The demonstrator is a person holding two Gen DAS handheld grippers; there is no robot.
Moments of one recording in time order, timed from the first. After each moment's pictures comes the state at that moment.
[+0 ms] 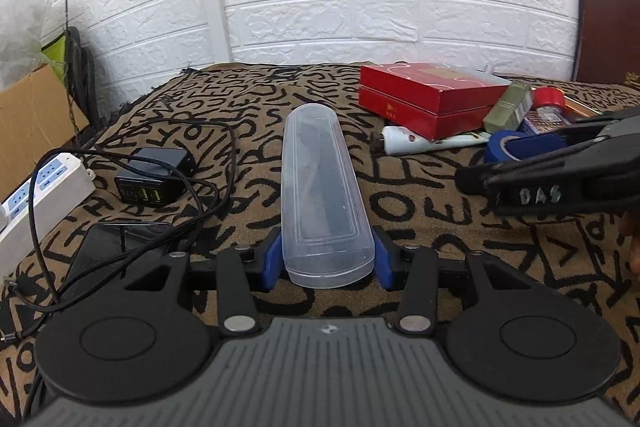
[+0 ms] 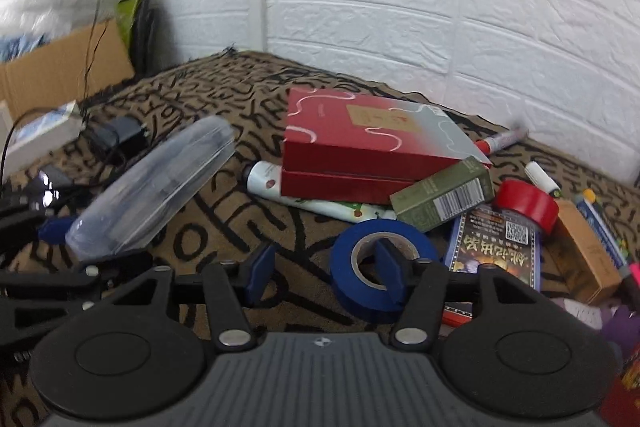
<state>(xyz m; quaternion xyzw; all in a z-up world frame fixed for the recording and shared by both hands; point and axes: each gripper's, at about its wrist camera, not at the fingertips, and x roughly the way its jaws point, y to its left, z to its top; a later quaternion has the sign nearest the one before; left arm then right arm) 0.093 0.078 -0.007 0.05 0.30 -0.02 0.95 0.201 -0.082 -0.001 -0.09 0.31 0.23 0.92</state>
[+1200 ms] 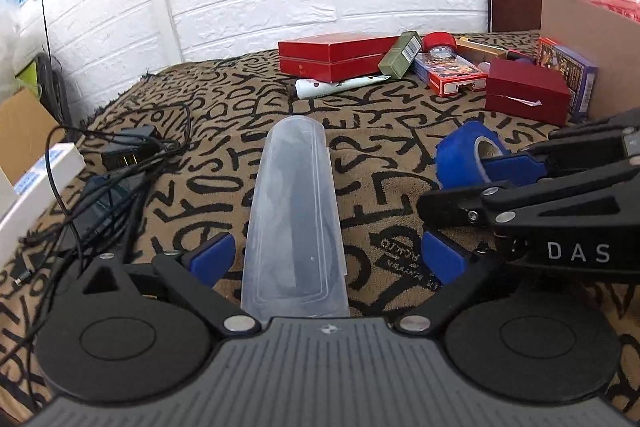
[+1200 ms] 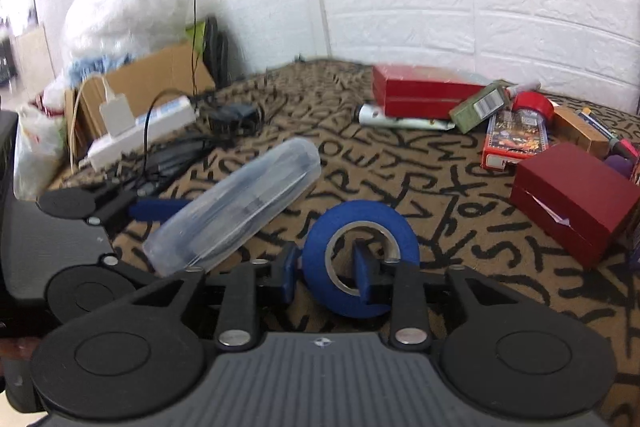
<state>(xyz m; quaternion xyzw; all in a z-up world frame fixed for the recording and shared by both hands) 0.039 0.048 -0.024 0.10 0.30 -0.09 0.94 0.066 -0.107 -0.009 0.01 0.29 0.29 0.91</state>
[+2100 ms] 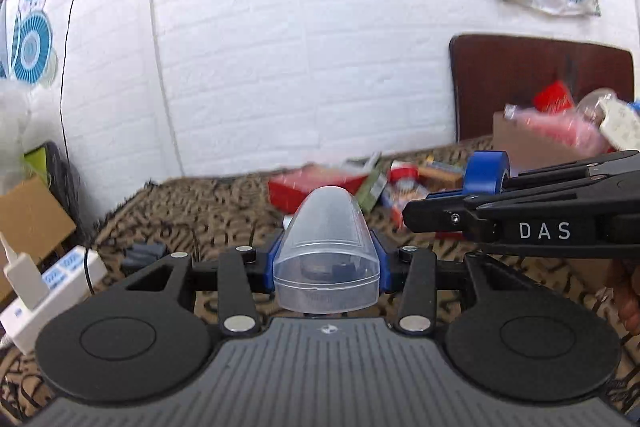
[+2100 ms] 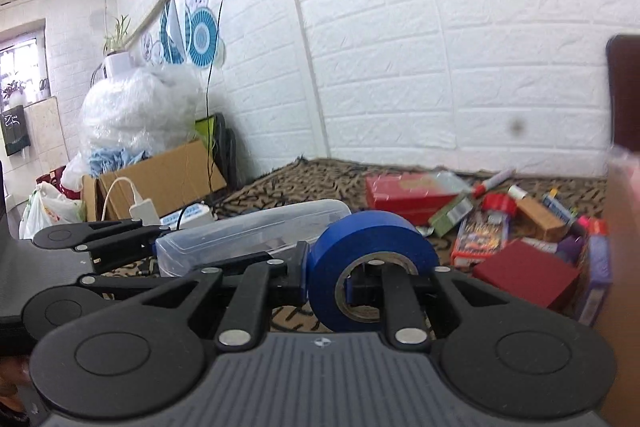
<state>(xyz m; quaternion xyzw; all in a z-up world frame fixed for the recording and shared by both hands) -0.005 0.030 0.051 0.09 0.14 -0.12 0.98 0.036 -0.140 0.067 0.06 0.17 0.28 0.94</state>
